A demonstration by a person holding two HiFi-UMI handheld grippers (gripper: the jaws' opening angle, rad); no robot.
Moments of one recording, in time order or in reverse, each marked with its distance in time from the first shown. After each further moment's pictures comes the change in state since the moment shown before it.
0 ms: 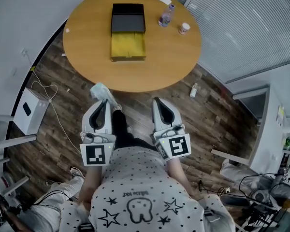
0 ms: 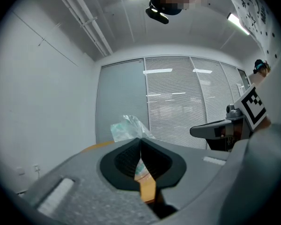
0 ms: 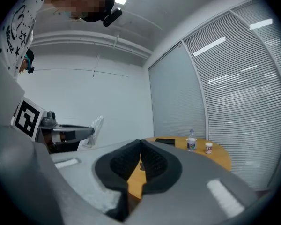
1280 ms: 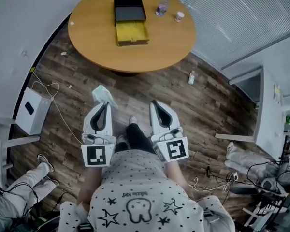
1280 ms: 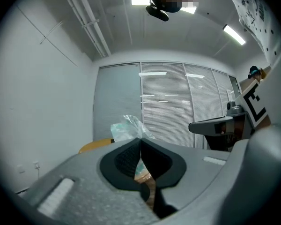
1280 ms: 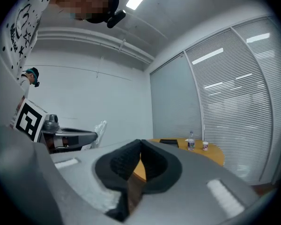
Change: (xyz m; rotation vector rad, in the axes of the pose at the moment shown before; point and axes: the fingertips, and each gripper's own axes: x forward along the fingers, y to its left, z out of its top) left arm -0.147 0.023 -0.004 -0.020 -0.001 -0.095; right arm -0.091 0.144 0.008 -0.017 -0.041 -0.074
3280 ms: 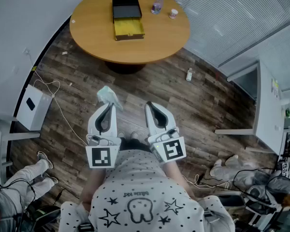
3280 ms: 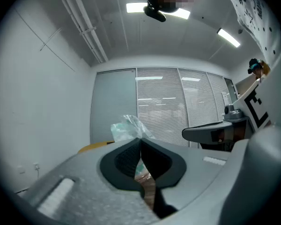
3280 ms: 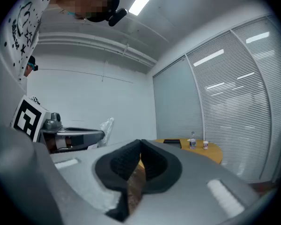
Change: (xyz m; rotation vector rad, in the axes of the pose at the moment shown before) left arm -0.067 -0.064 0.024 0.016 -0.045 -0.026; right arm -0.078 0.035 0.013 -0.013 -0.010 0.031
